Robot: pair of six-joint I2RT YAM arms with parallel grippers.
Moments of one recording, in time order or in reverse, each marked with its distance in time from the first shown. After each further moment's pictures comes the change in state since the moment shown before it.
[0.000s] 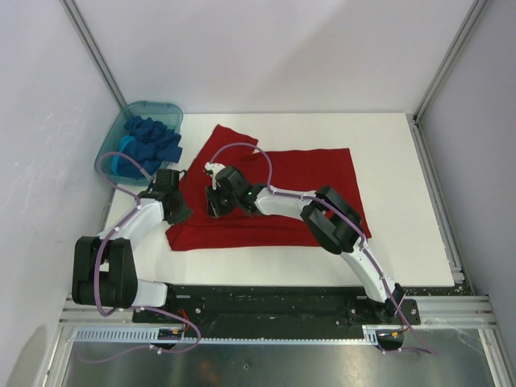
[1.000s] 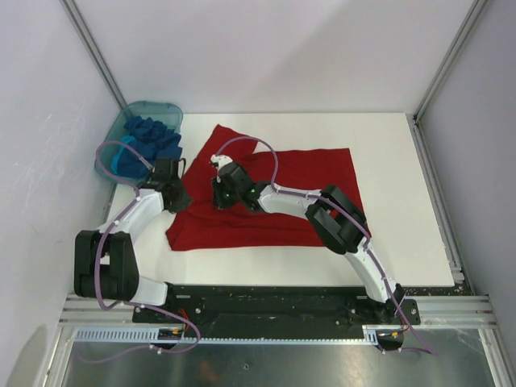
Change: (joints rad) left arm 0.000 0.034 0.094 0.001 0.014 0.000; right arm -0.015 -0.040 -0.024 0.023 0.133 0.024
